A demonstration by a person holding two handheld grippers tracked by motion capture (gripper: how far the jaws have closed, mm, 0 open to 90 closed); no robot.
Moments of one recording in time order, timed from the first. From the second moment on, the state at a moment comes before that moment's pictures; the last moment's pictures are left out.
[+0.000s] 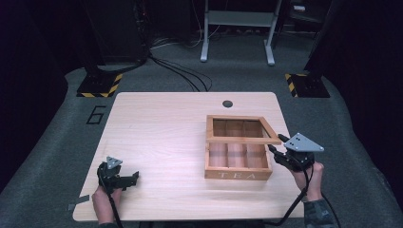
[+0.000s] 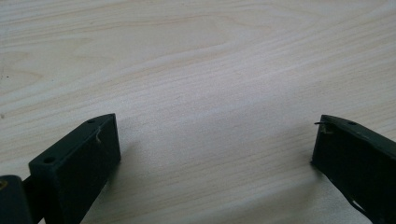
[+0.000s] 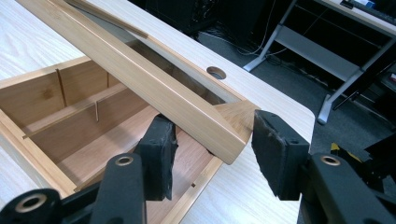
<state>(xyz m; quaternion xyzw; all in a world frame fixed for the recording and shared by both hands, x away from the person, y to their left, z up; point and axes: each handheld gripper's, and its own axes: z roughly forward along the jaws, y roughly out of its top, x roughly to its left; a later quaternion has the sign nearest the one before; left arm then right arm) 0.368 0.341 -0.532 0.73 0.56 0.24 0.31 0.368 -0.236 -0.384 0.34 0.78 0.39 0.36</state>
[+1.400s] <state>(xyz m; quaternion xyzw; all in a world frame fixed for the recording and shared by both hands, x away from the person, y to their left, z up) 0.368 0.341 -0.532 0.73 0.56 0.24 0.31 0.400 -0.240 -0.348 0.34 0.78 0.40 0.35</state>
